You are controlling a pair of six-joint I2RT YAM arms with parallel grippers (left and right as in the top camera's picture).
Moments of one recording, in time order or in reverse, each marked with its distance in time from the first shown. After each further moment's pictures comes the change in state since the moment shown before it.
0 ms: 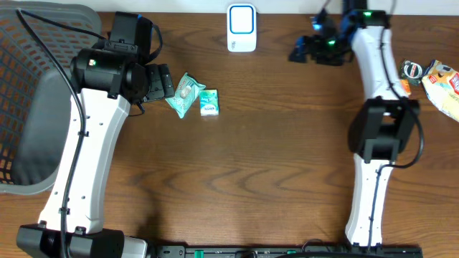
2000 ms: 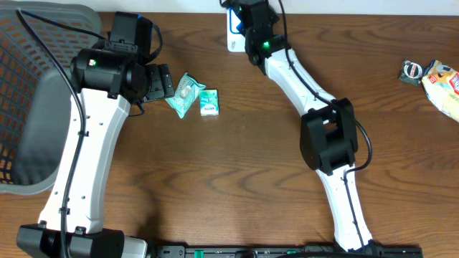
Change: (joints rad) left arm 0.000 0.000 0.000 0.000 0.000 0.000; right arm 0.386 0.000 -0.162 1.003 0.959 -0.531
